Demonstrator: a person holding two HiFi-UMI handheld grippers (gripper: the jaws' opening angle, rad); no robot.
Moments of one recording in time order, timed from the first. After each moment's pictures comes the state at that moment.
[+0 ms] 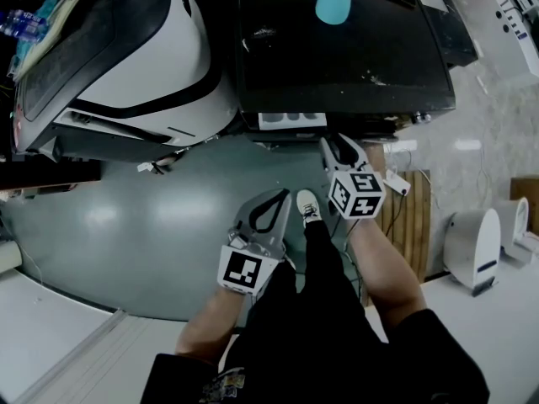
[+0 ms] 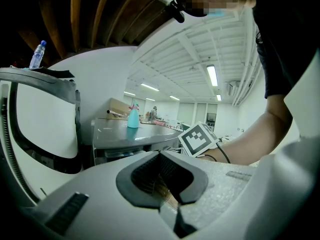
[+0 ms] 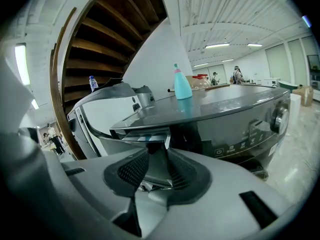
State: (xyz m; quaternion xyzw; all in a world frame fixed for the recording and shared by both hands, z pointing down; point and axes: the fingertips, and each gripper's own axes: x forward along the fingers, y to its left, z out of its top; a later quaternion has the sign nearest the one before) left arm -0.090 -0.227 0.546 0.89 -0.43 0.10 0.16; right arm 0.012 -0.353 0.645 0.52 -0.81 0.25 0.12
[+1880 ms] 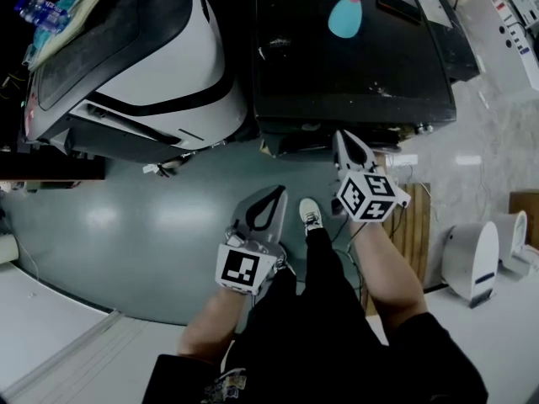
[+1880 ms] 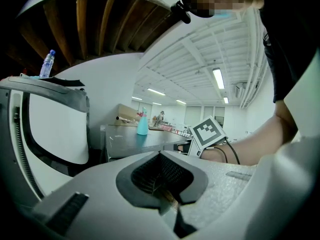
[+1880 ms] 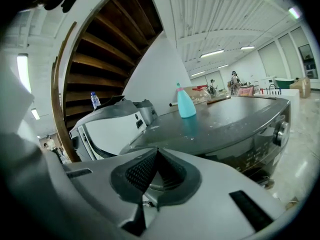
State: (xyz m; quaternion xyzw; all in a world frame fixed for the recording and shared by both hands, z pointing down) left arm -0.123 -0.234 0.517 0.87 -0.47 0.08 0.14; right arm 0.001 -0.365 0.580 0.53 -0.81 0.24 0.05
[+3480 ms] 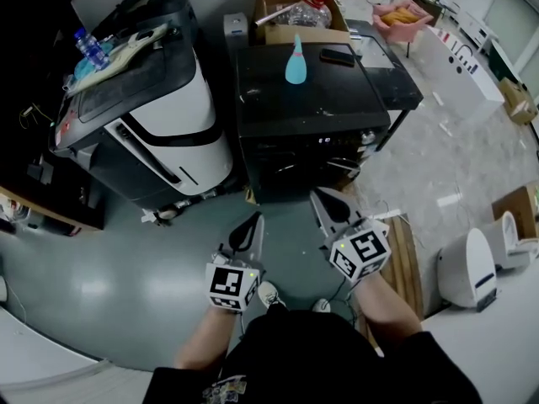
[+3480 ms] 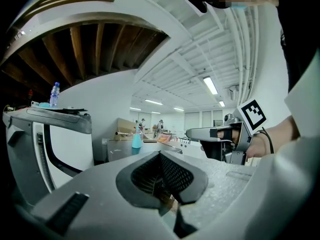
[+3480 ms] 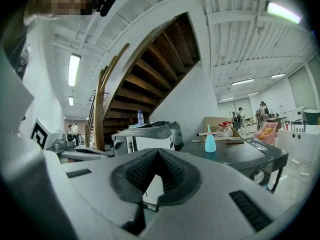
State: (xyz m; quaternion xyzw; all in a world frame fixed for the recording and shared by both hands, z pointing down) left arm -0.120 -0.065 0.405 0.88 -0.48 0.03 0.06; right arm -0.004 -0.104 0.383 0.44 -0.90 0.05 0.02
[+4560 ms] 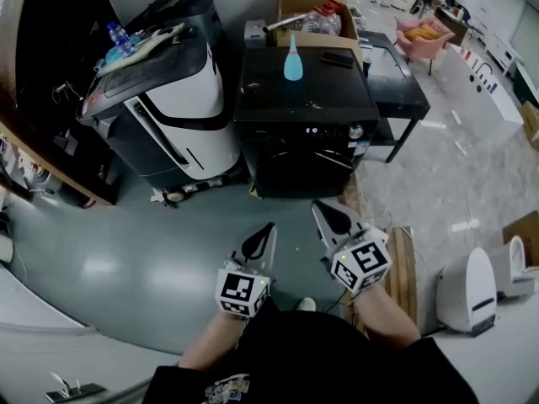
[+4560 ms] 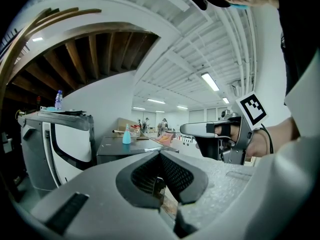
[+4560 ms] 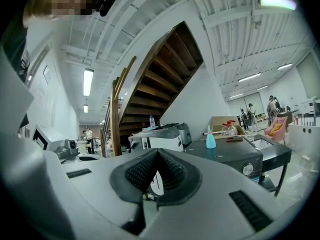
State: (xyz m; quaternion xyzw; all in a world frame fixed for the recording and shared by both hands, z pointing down) left arm 0.023 0.069 0.397 0.85 -0.52 0.05 0.06; right arm 0.111 0.023 0.368 0.38 -0.92 0.06 0.00
